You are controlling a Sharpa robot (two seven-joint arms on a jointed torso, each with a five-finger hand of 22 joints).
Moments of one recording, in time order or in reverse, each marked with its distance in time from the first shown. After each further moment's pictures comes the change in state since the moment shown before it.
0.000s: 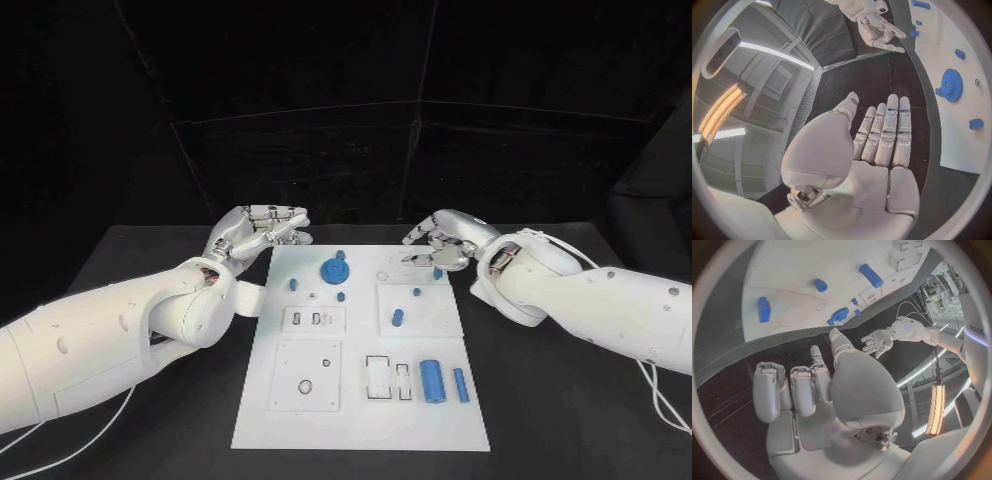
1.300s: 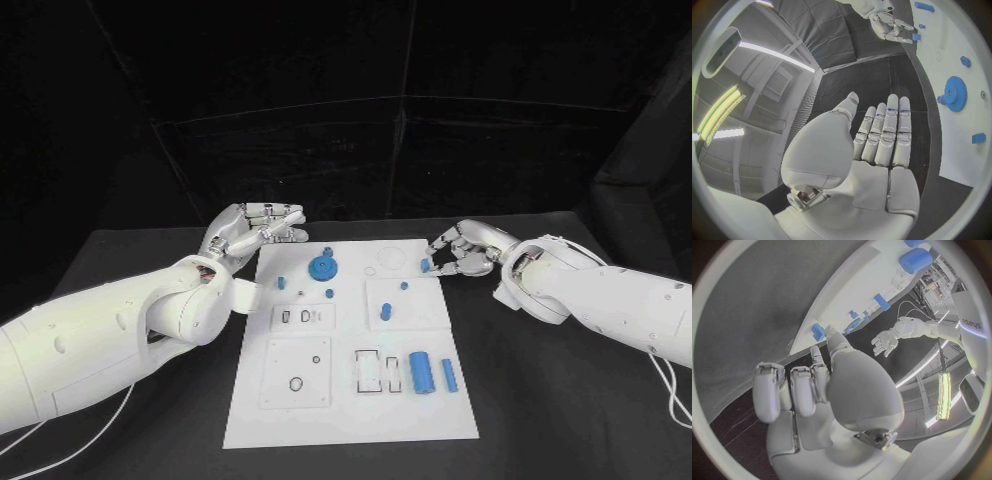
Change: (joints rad) left arm -0.005 0.028 0.000 -0.028 0.000 0.016 -0.001; left_hand 0.000 0.000 0.003 -0.003 0.000 0.004 -0.004 0.000 0.000 0.004 -0.004 0.000 0.000 0.000 0.000 0.000 0.000 0.000 0.000 0.000 0.000 -0.001; right arm -0.059 -0.024 -0.001 -0.179 0.134 0.095 0.180; right_hand 0.069 -0.003 -0.003 -0.073 -0.015 -0.008 0.008 -0.004 -0.003 -0.004 0.003 -0.021 0.000 0.000 0.000 0.000 0.000 0.000 0.000 0.000 0.000 0.000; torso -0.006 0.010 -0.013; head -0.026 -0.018
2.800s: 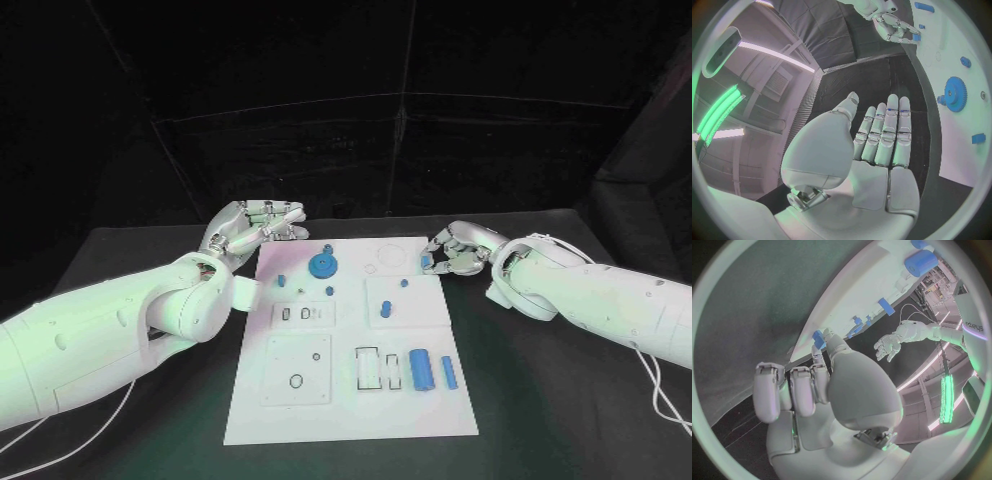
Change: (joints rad) left arm 0.000 0.001 0.000 -0.003 0.000 0.004 -0.002; left_hand 0.000 0.000 0.000 -0.006 0.000 0.000 0.000 0.000 0.000 0.000 0.000 0.000 0.000 0.000 0.000 0.000 0.000 0.000 0.000 0.000 0.000 -0.001; right arm -0.009 0.047 0.001 -0.042 -0.025 0.027 -0.027; right_hand -0.006 0.060 0.042 -0.036 -0.033 0.062 -0.017 0.019 0.004 0.007 -0.007 0.011 0.004 0.000 0.000 0.000 0.001 0.000 0.000 0.000 0.000 0.000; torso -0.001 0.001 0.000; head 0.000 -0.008
